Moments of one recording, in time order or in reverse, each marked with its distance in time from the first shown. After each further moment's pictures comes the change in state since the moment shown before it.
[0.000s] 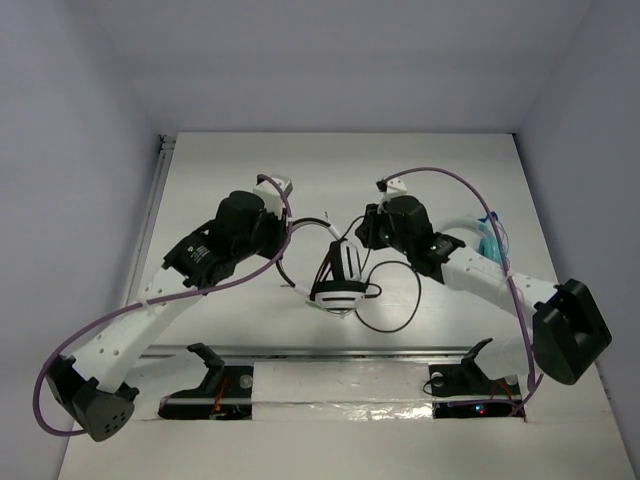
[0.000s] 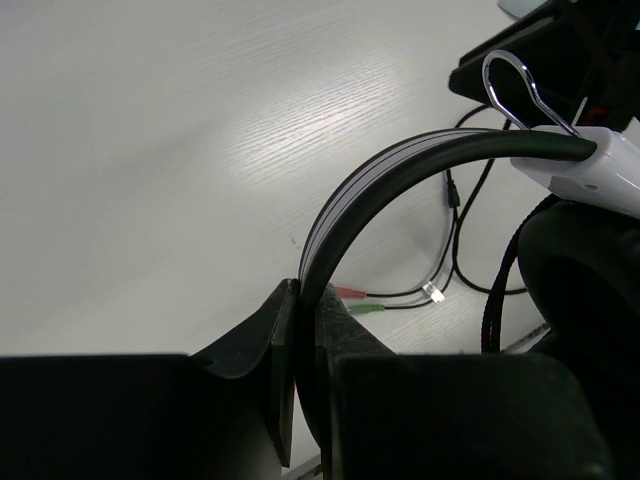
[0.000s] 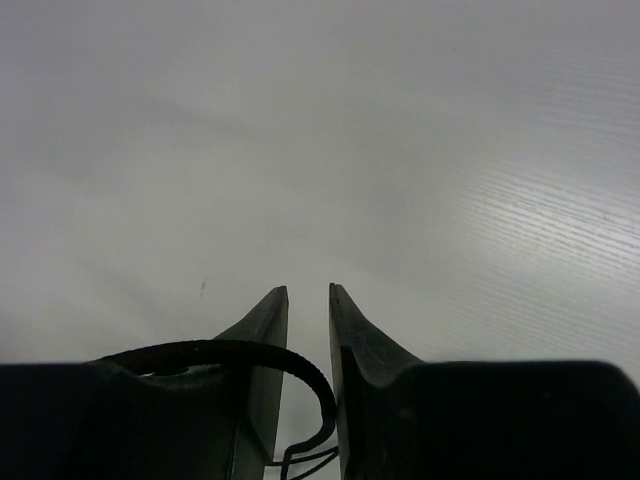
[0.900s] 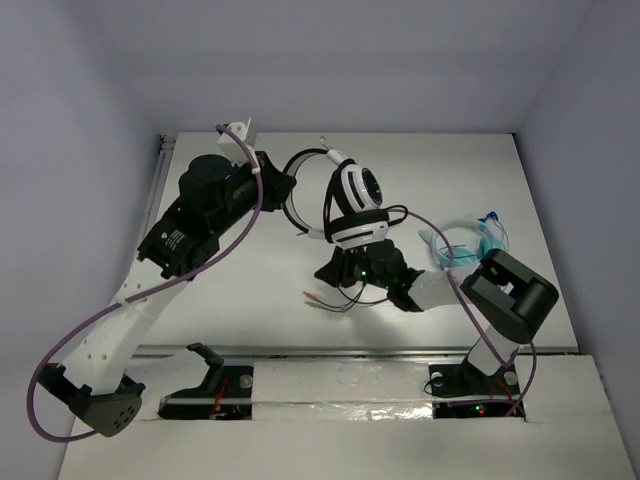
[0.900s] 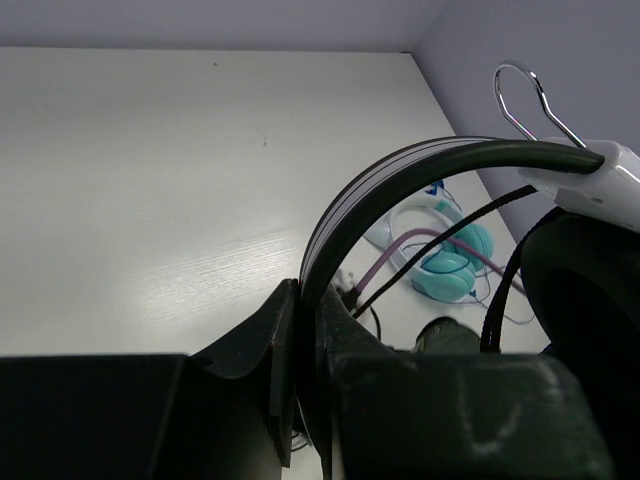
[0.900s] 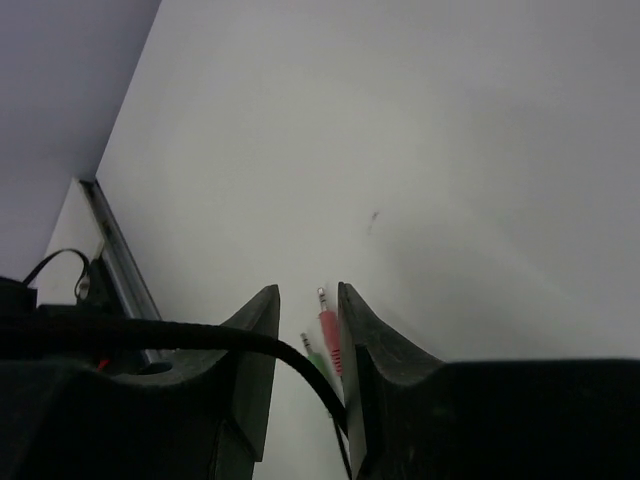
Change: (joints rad) left arm 0.071 0.027 0.264 0.169 0.060 -0.217; right arm 0.126 0.288 -0.281 0.749 -0.326 0.291
